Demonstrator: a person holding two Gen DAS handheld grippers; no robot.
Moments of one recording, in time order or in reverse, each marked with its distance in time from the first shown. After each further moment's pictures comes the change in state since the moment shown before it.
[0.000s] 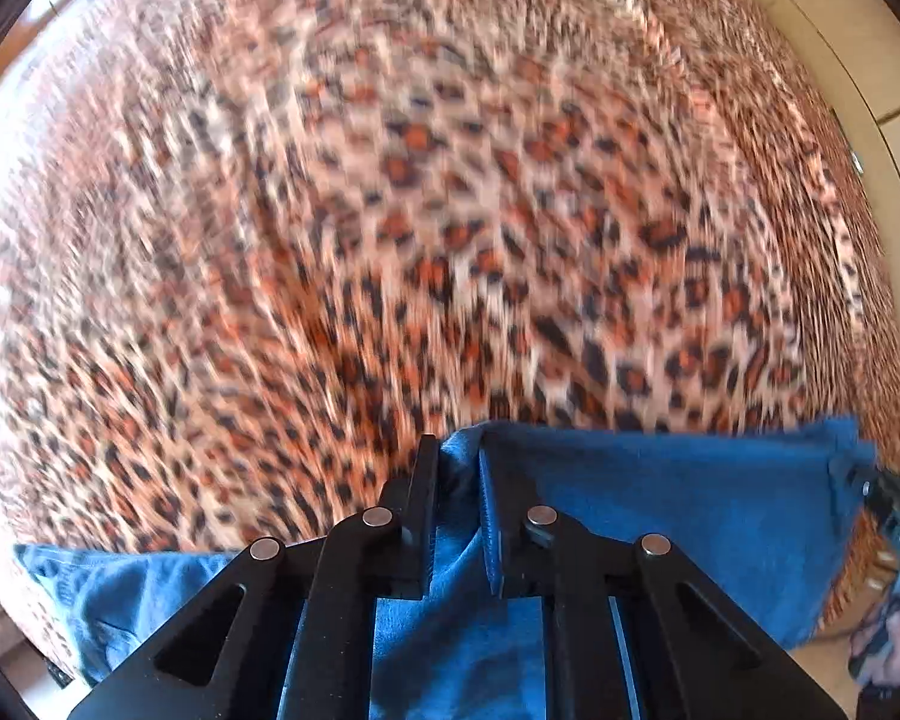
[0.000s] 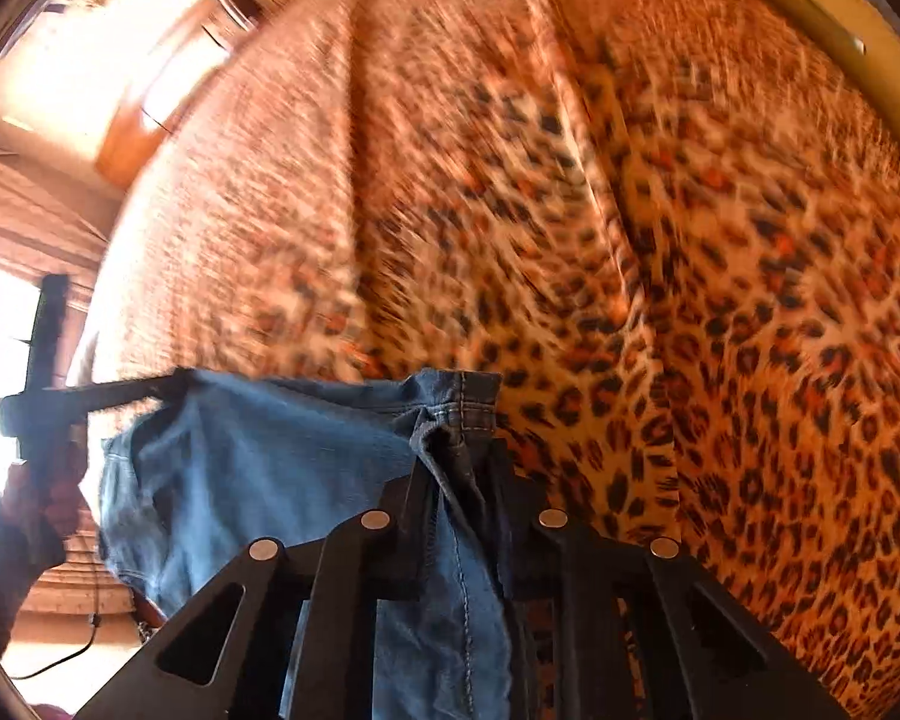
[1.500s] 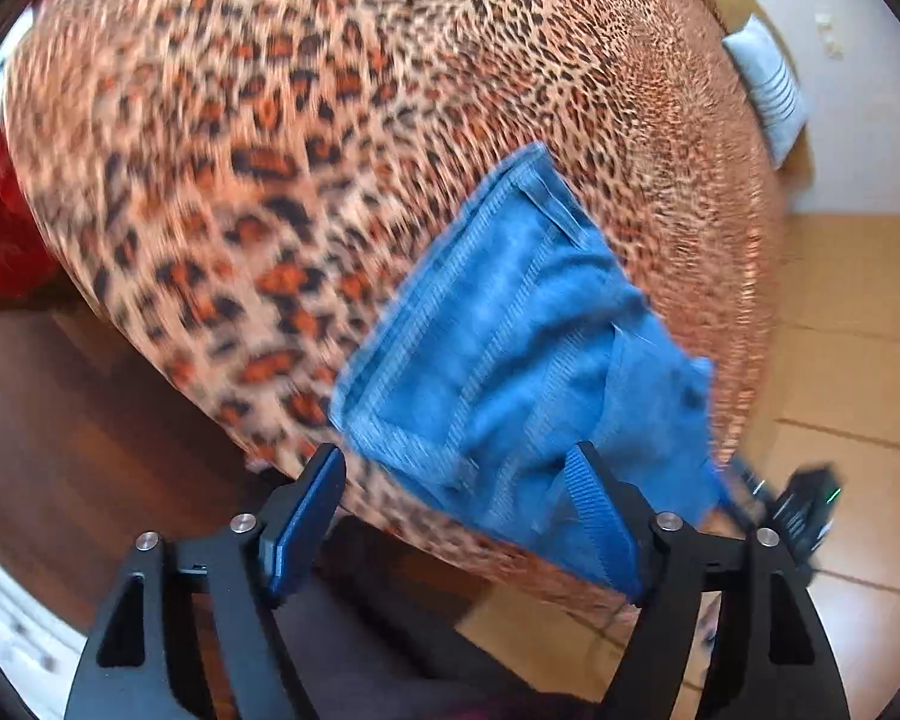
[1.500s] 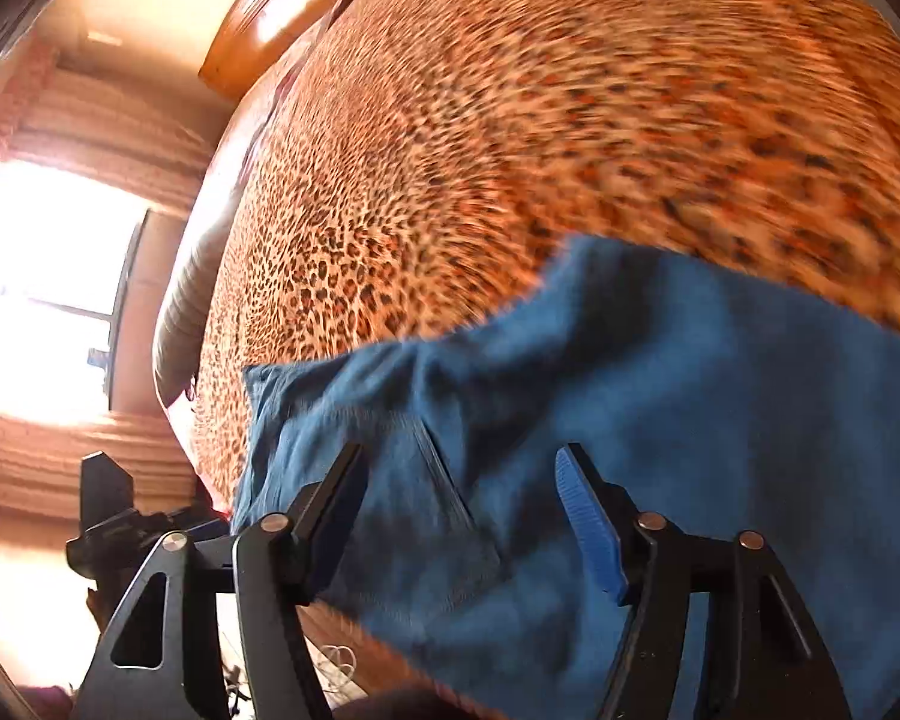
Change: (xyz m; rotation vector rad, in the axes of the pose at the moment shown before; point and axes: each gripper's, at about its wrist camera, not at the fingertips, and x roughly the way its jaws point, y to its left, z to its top) left arm -0.027 0.304 -0.256 -0.801 -0.048 -0.520; right arm 0.041 0.244 -0.034 -0.123 0.144 0.236
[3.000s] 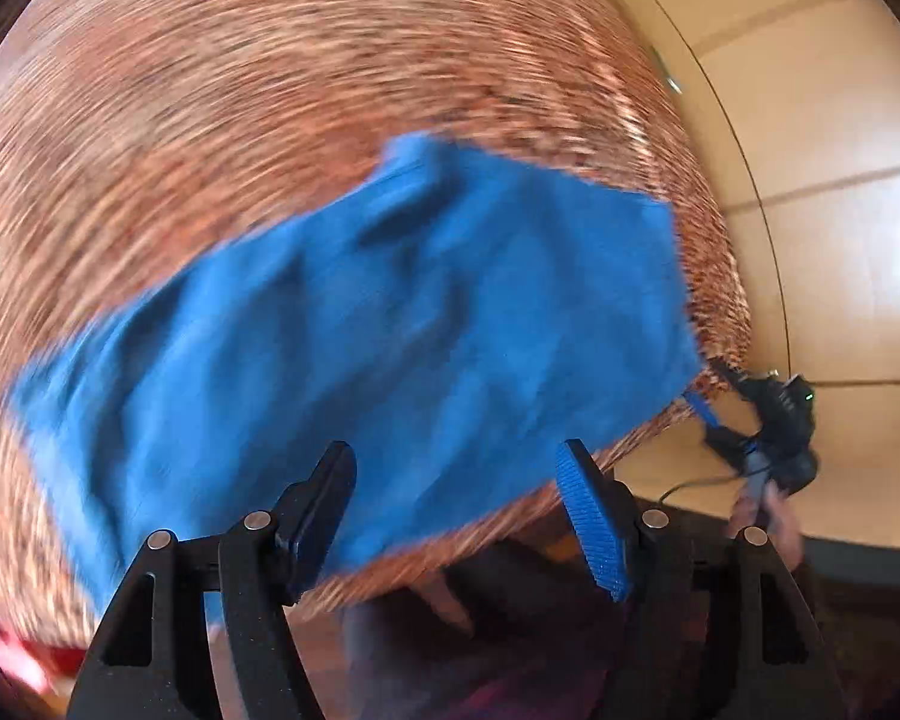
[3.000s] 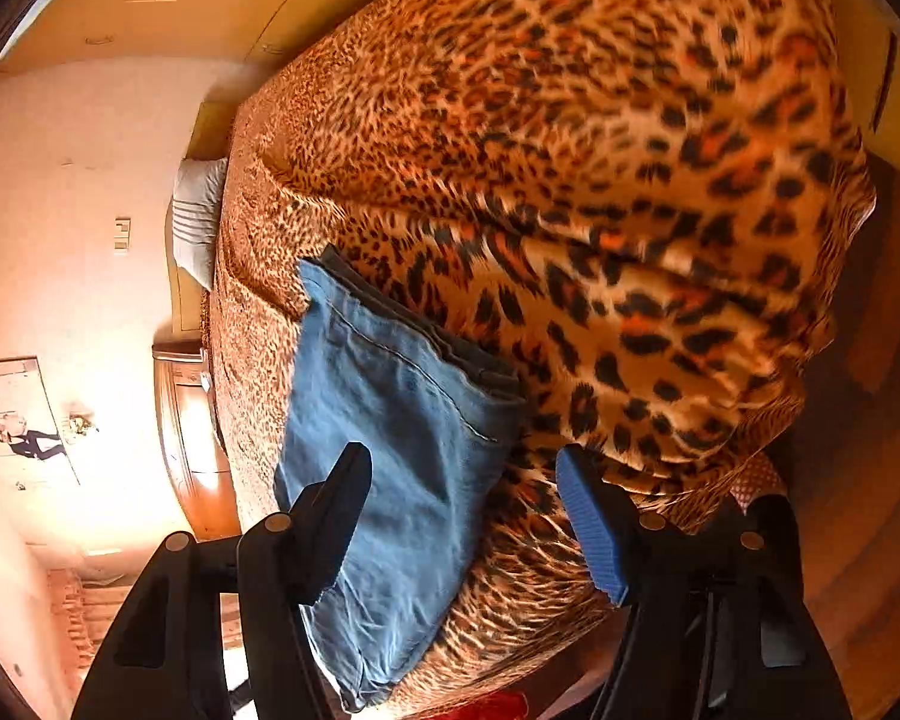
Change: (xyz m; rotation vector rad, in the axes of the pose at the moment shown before) left arm 0.161 -0.313 -0.052 0.940 0.349 0.204; right arm -0.120 -0.229 -0.253 0.975 -0.610 0.146
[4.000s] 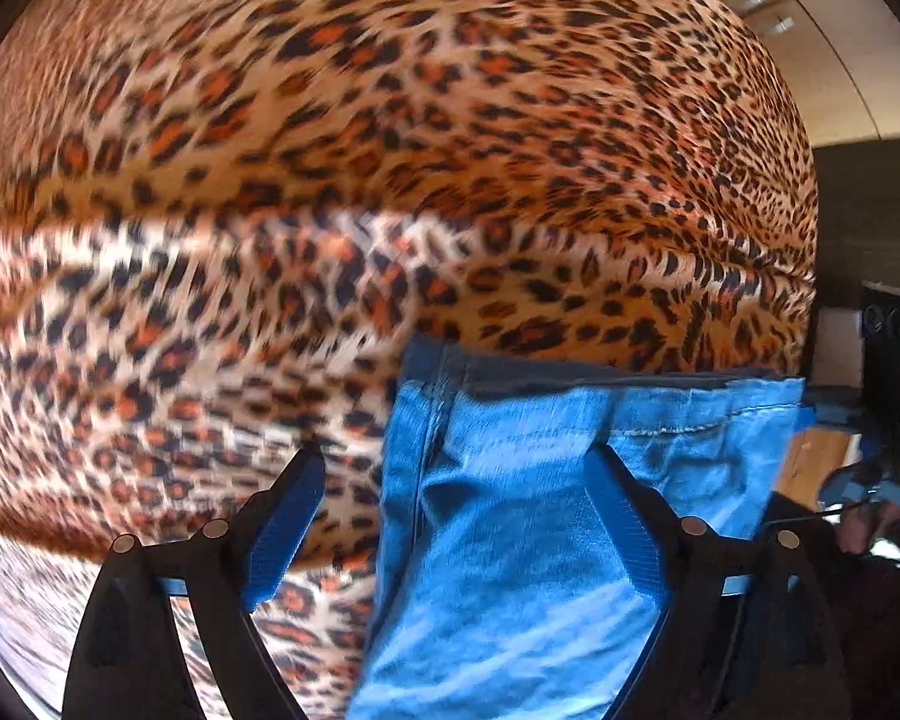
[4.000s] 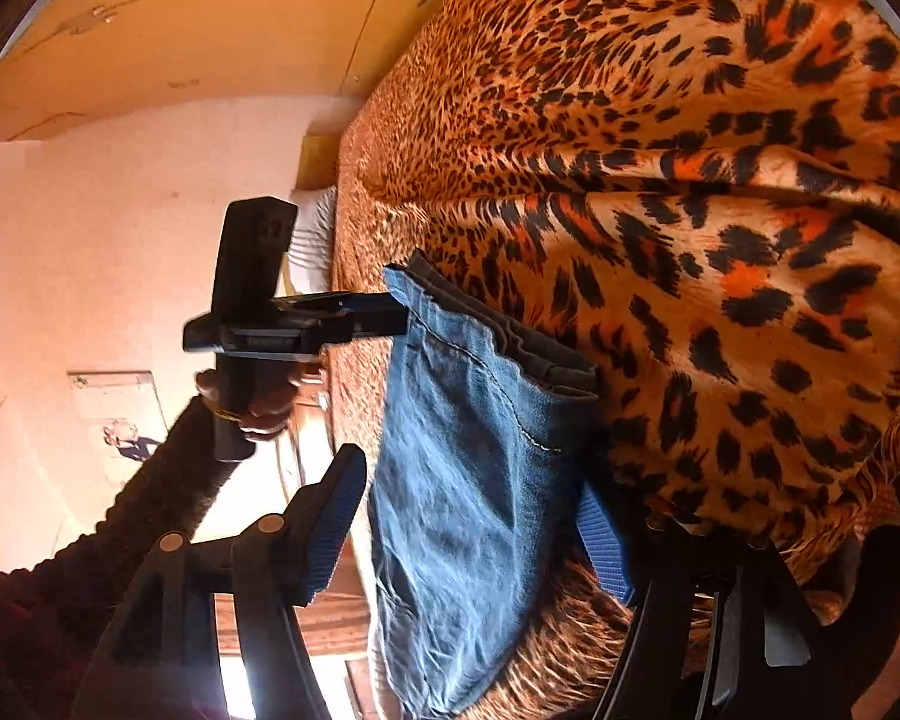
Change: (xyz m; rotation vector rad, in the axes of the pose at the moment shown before) left arm 0.346 -0.256 0.231 1.111 0.532 0.271; right arm 0.019 -0.026 -0.021 0.002 -0.074 0.347
